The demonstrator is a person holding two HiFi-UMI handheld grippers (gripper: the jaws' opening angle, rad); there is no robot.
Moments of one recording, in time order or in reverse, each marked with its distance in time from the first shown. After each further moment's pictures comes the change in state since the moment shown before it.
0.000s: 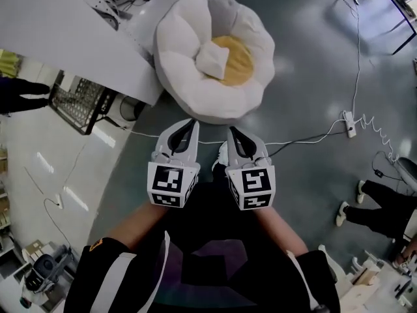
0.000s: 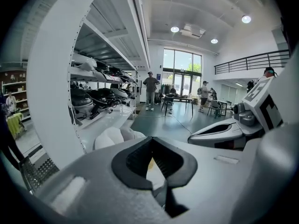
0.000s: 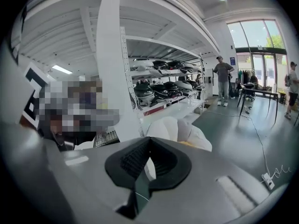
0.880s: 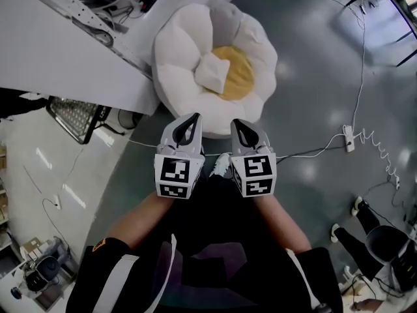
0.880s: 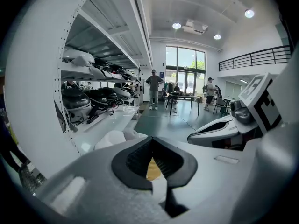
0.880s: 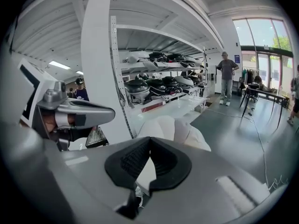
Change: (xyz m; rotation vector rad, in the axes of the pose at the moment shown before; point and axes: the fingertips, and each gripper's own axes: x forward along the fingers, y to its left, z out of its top) left arm 0.107 0.050 0.029 0.021 0.023 0.054; right arm 0.102 -0.075 0.031 -0.023 0.073 0.015
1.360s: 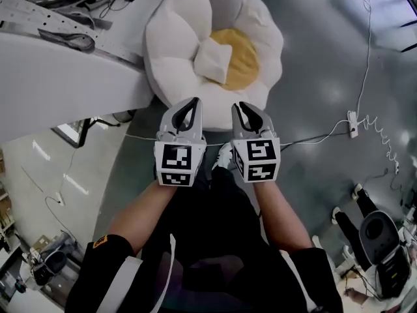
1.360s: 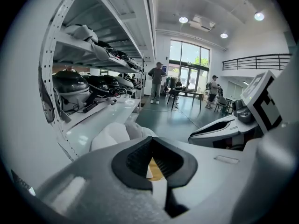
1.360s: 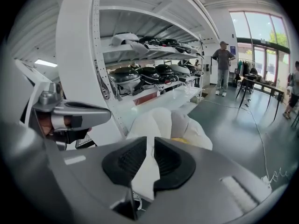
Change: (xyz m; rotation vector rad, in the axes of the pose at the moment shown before) left arm 0.101 0.080 -0.033 -0.049 0.074 -0.030; right arm 0.123 -0.030 -0.005 0.066 0.099 -0.068
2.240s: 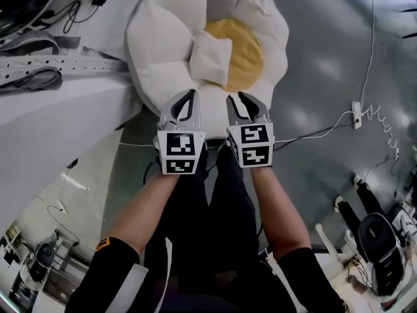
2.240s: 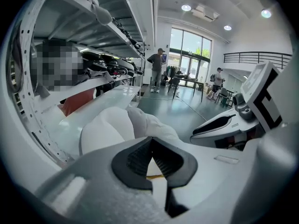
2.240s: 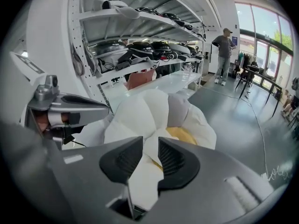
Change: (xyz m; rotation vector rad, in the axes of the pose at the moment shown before) left arm 0.143 0.074 -0.079 0.010 0.129 -0.024; right arm 0.163 -0.042 -0.042 0.014 0.144 -0.055
